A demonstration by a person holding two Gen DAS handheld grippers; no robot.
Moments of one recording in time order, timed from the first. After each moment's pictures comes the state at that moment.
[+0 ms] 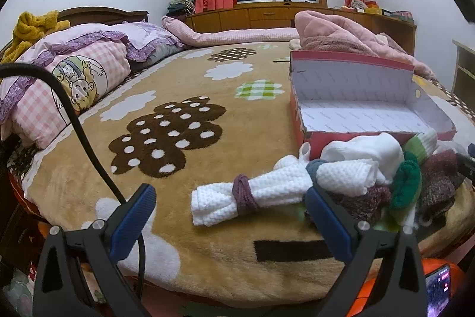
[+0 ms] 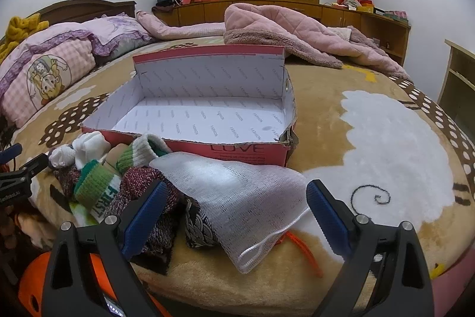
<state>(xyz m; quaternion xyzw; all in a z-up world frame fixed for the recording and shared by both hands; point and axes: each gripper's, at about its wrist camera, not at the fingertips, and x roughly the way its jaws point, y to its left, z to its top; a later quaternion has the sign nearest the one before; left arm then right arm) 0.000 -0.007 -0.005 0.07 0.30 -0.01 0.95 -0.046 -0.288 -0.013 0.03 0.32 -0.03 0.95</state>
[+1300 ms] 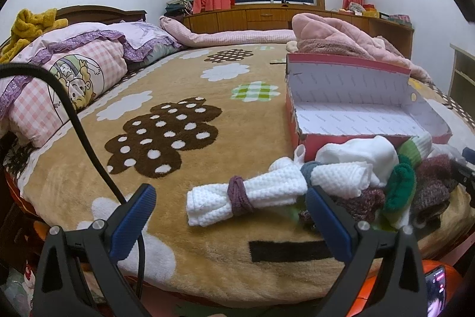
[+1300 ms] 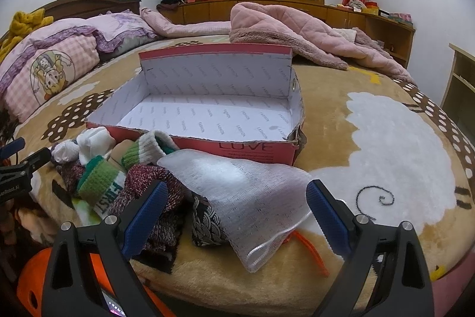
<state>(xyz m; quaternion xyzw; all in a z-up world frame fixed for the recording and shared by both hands) -0.002 -0.012 -0.004 0.06 0.30 -0.02 0.95 -0.046 -0.280 -0.014 0.02 0.32 -0.02 0.95</state>
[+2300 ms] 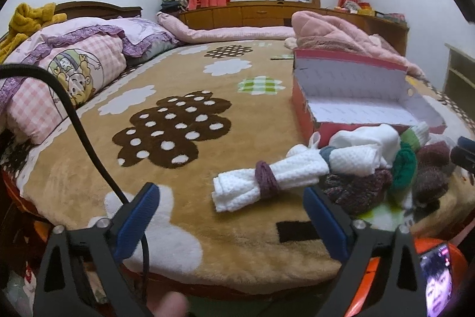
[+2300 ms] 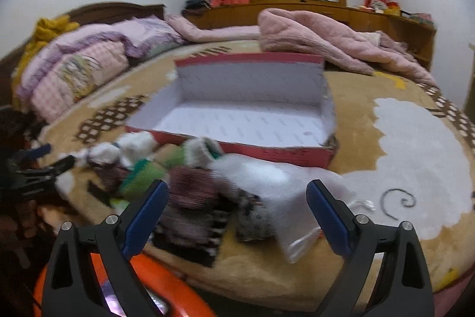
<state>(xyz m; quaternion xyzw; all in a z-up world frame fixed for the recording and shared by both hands) -0.011 0.026 0.000 0.05 0.31 -0.04 0.95 -0.059 -0.267 0.001 0.04 0.31 0.06 0.95</state>
